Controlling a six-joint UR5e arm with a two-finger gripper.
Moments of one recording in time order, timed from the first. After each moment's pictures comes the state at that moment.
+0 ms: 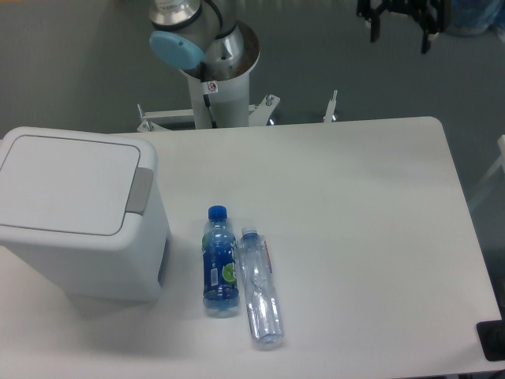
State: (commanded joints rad) arm 3.14 -1.35 -1.78 -1.33 1.40 1.76
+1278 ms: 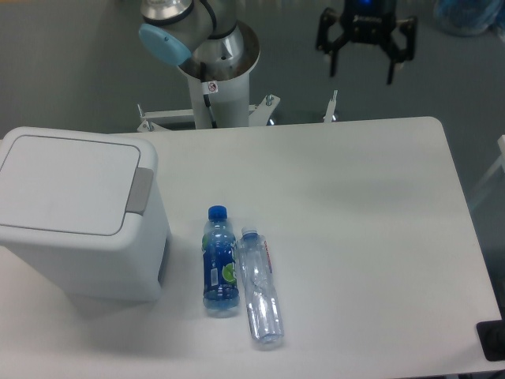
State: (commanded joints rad) arm 2.89 -1.37 -1.77 -1.32 1.11 0.95
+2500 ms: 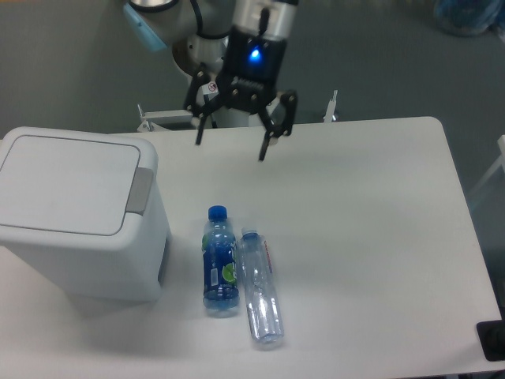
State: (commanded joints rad) arm 2.49 -1.53 -1.71 -1.00 1.03 0.56
